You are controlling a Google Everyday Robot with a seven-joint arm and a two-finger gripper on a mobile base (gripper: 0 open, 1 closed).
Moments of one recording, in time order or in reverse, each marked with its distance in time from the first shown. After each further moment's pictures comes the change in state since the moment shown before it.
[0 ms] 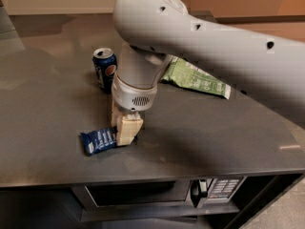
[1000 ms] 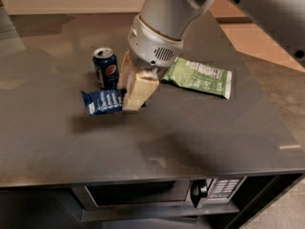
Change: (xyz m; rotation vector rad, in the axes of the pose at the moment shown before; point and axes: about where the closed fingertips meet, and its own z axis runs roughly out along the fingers) arm -0.008 -0.001 -0.105 0.096 -0.113 0.026
